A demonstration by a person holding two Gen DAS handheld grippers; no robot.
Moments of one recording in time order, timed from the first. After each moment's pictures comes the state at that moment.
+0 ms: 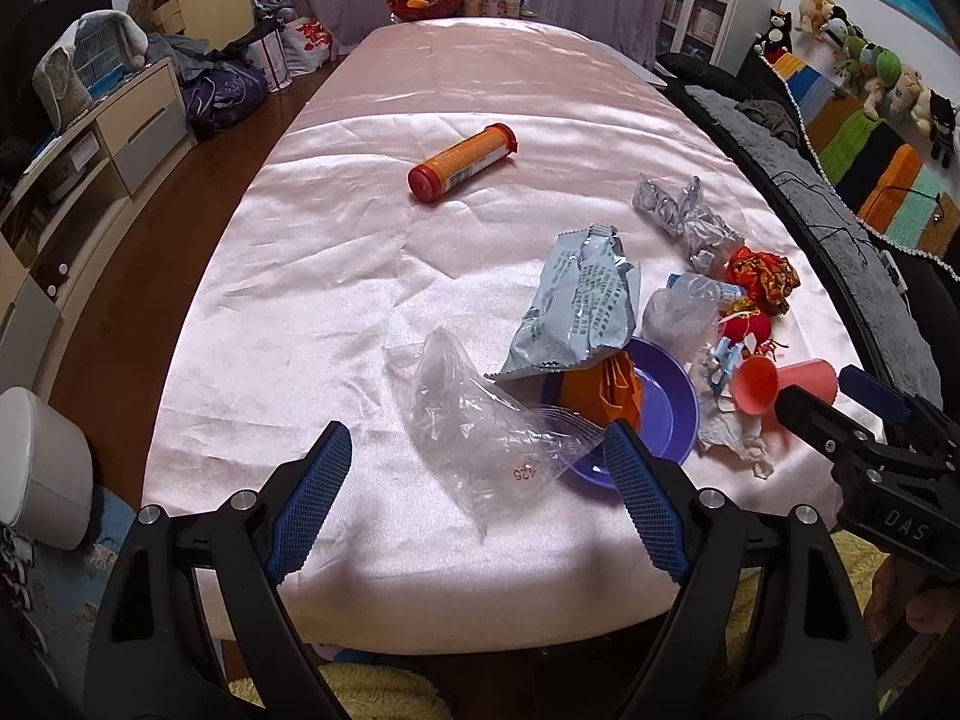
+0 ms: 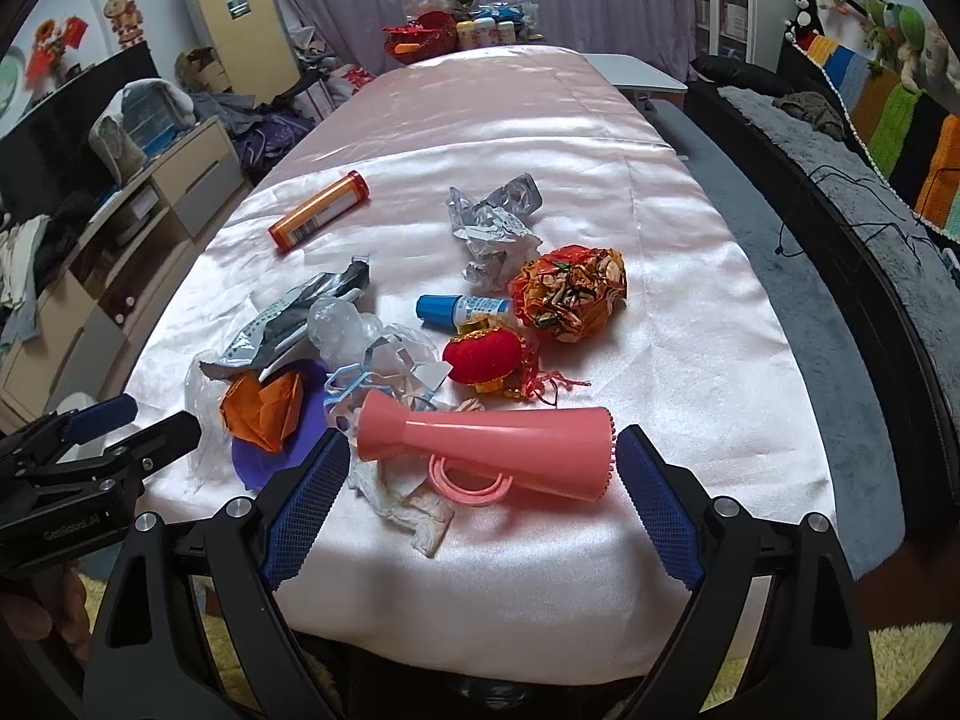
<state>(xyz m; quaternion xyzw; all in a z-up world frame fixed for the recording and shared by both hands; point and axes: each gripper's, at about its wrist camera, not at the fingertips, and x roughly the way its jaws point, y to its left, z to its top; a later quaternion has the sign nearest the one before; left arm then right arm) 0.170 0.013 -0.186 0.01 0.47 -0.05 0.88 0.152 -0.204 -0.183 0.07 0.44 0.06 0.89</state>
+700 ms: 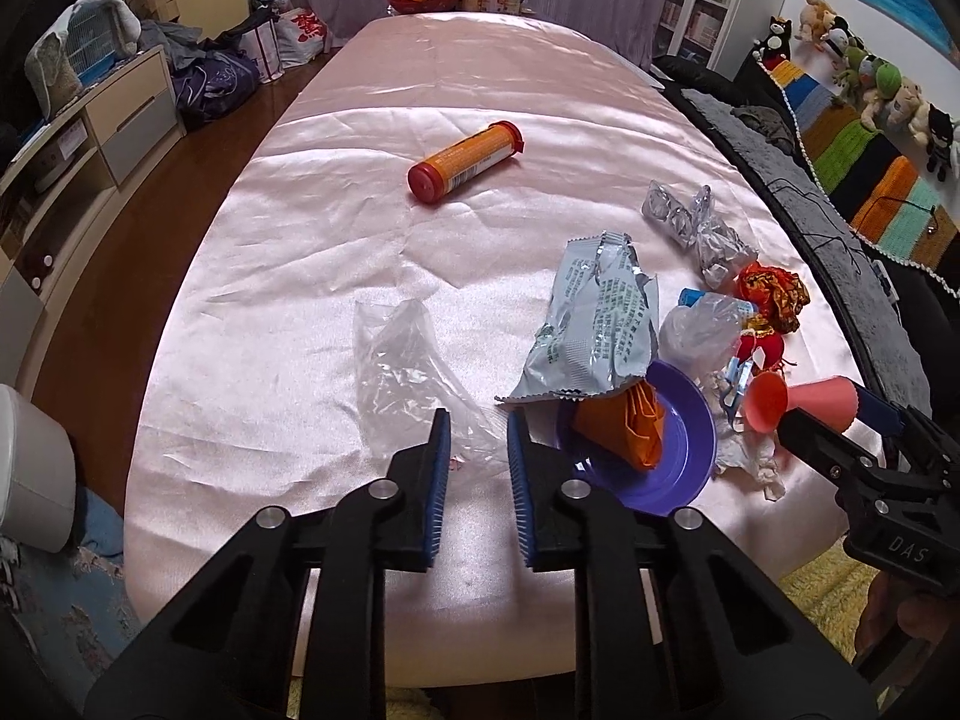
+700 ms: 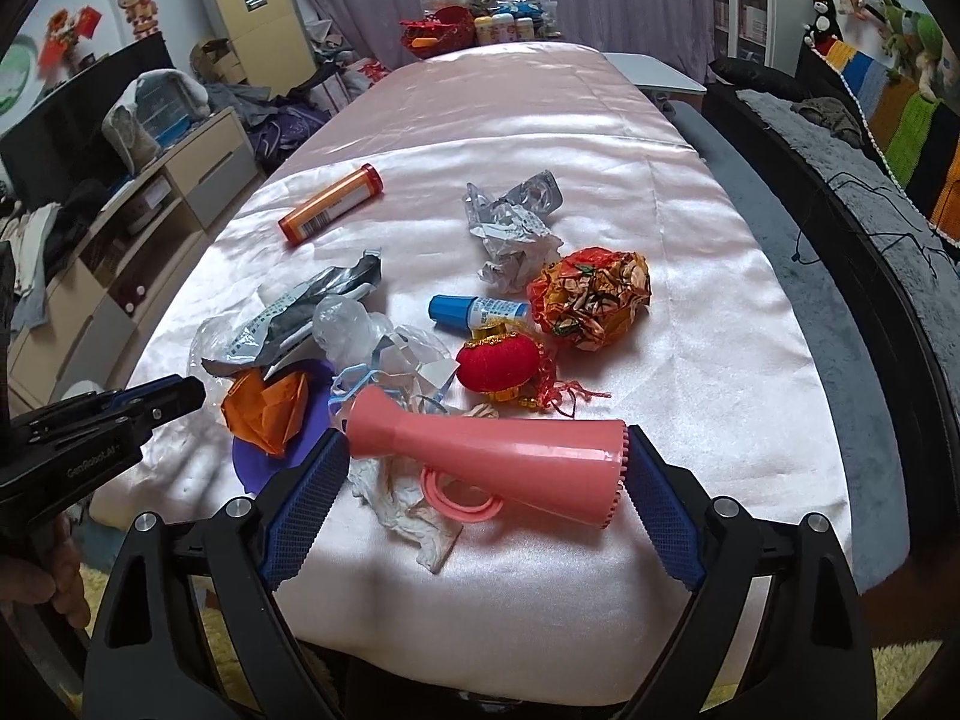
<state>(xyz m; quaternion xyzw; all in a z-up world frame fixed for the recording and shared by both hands) 0.183 0.021 -0.191 -0.01 0.47 -0.06 0.88 0.158 -0.202 -0.184 0.07 0.44 0.08 0.89</state>
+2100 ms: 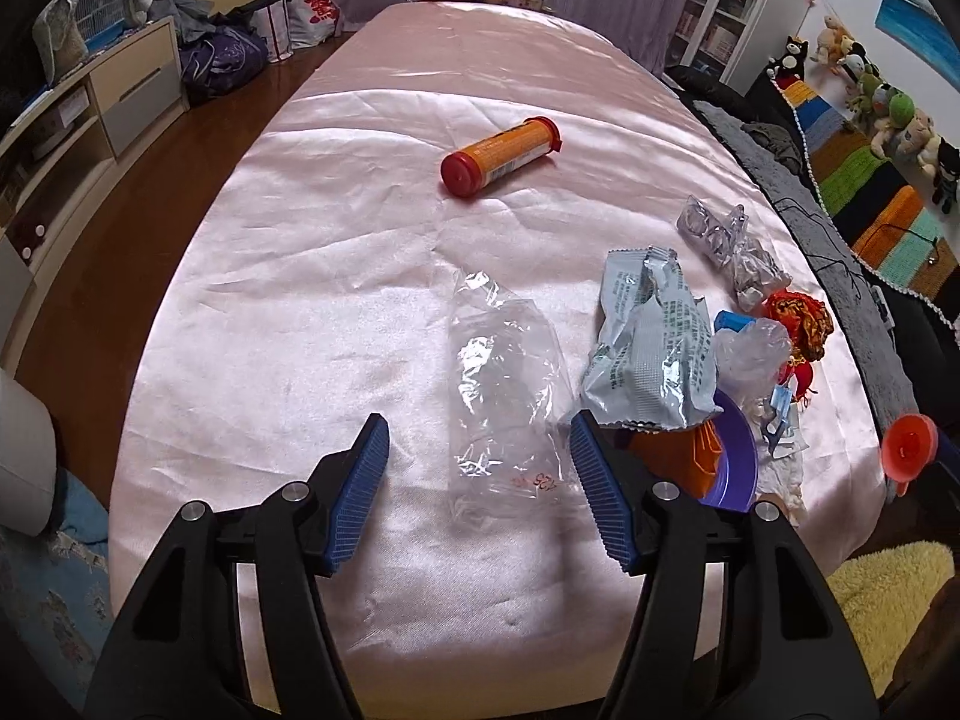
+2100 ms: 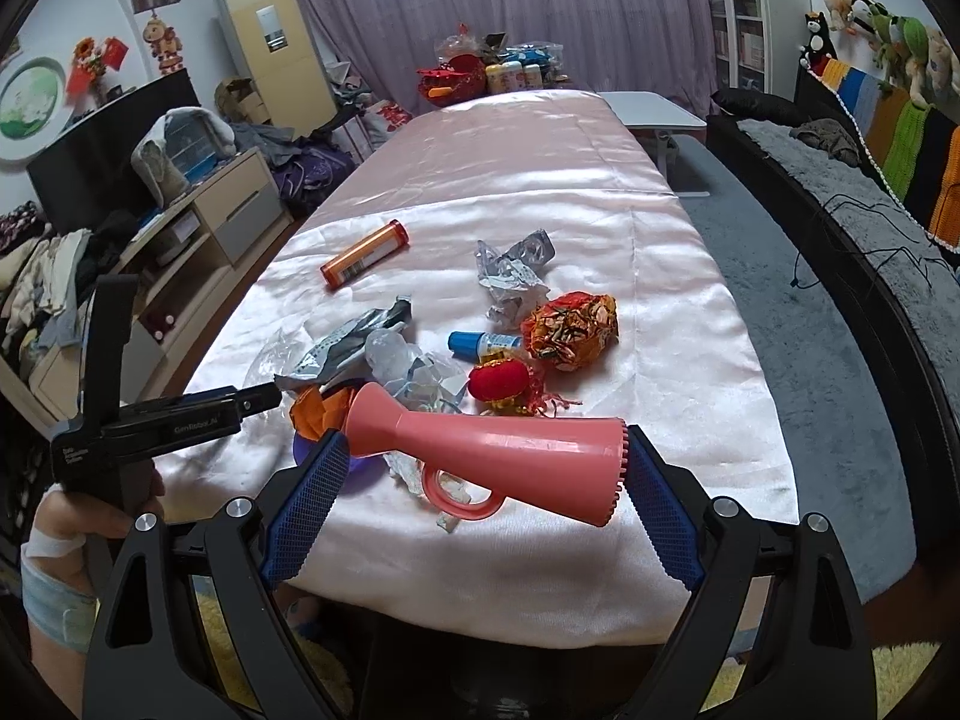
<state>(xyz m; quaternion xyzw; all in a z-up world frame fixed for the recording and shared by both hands) 0.206 0.043 -0.209 -0.05 0.48 -0.07 0.87 0.124 -0.219 -0.151 0.09 0.40 0.10 0.91</state>
